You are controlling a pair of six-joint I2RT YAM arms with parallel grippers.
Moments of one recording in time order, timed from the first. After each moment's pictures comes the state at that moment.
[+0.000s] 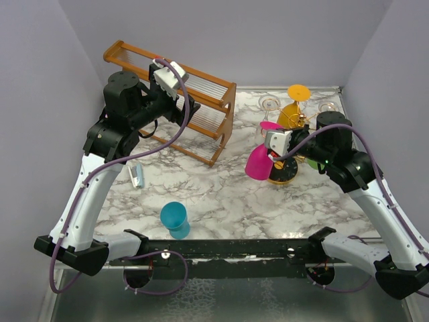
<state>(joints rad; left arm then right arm) -0.40 1.23 1.64 -0.56 0.35 0.24 0.50 0.99 1.24 -0.64 -0.26 -1.14</state>
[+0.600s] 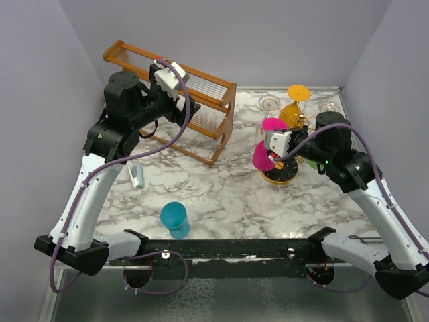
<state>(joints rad) -0.40 1.23 1.64 -0.56 0.36 0.25 0.50 0.99 1.23 -0.64 -0.29 -1.13</state>
